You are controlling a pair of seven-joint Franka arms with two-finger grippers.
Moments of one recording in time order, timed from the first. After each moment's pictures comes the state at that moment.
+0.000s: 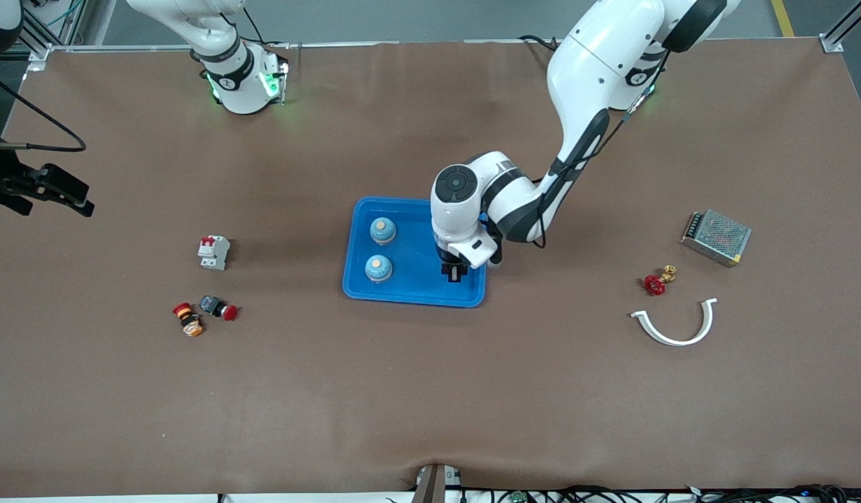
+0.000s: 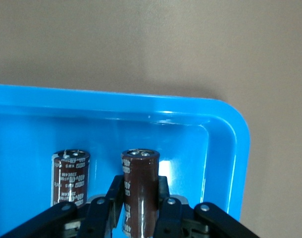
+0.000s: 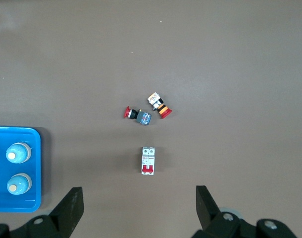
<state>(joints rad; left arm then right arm) -0.57 0.77 -0.23 -1.56 0.33 2.37 -2.51 -0.03 0.01 0.00 -1.59 0.00 1.66 0.01</state>
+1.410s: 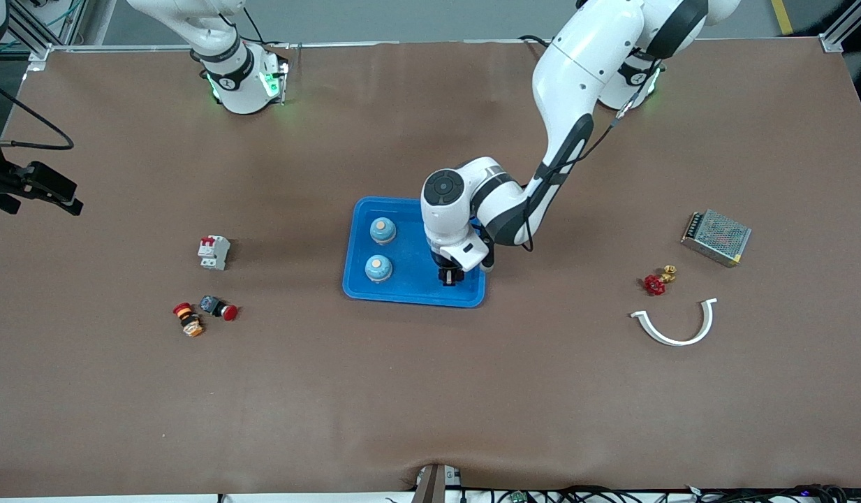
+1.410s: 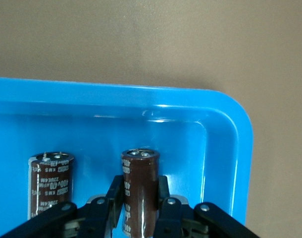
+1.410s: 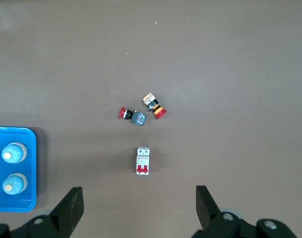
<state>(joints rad) -0.64 0.83 -0.16 -1.50 0.34 2.37 -2.52 -0.06 0.01 0.00 -1.58 0.00 1.66 -0.02</state>
